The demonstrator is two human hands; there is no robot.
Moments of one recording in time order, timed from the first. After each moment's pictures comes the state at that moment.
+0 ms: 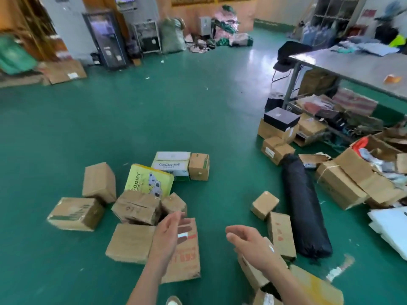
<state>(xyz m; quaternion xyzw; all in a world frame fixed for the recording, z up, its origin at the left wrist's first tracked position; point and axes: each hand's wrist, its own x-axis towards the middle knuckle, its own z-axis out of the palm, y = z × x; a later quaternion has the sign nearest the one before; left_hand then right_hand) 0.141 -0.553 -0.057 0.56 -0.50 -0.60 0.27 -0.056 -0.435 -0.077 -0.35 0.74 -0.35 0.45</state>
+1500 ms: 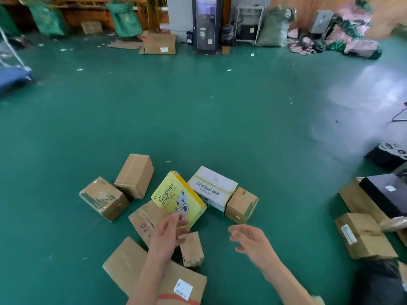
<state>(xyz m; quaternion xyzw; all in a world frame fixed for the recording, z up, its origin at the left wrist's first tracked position) 0.039 -0.924 -0.071 0.67 -0.31 -0.54 0.41 -0.196 -0.920 -0.094 -0.45 0.65 -0.27 0.55</state>
